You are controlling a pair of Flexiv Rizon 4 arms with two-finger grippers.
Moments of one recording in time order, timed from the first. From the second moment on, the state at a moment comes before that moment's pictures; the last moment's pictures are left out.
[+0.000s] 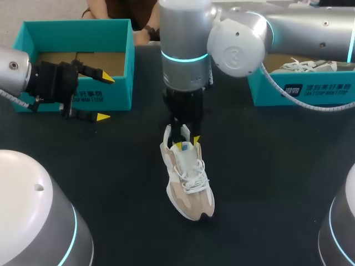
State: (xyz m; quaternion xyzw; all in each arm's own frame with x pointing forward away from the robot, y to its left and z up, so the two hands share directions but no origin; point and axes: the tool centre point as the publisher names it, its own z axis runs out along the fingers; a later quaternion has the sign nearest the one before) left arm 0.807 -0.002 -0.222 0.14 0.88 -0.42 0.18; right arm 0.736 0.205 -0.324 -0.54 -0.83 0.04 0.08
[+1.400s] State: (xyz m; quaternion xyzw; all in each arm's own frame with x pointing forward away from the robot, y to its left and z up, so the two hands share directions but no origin) left arm 0.807 -0.002 -0.222 0.14 0.88 -0.42 0.18; right arm 0.760 0.201 -0.295 -0.33 -0.94 0.12 0.02
